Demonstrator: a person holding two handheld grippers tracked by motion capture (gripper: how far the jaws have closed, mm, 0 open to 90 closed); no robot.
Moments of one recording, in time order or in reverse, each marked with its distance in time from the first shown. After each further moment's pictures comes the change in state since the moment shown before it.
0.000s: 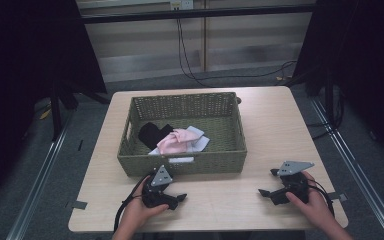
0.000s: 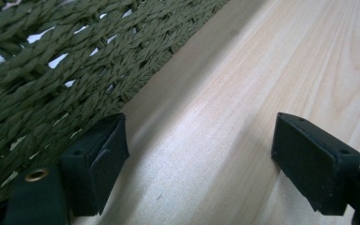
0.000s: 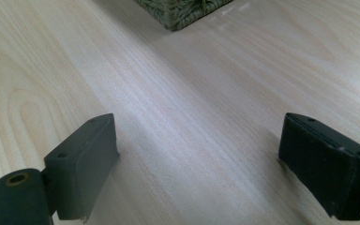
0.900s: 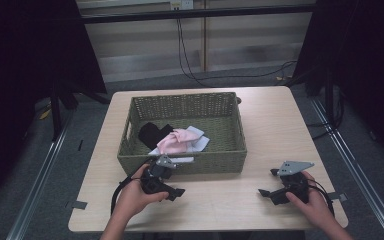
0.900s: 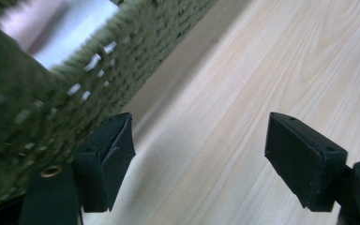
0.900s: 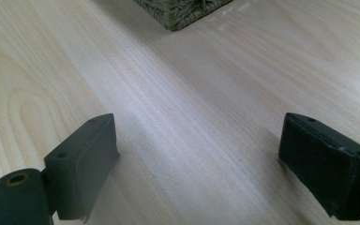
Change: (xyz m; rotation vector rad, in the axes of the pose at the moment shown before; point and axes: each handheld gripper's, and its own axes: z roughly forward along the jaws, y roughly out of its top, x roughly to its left) left arm 0.007 0.062 -0.031 0.249 -0.089 -0.065; right arm 0.000 0.000 0.000 0.001 0.000 0.001
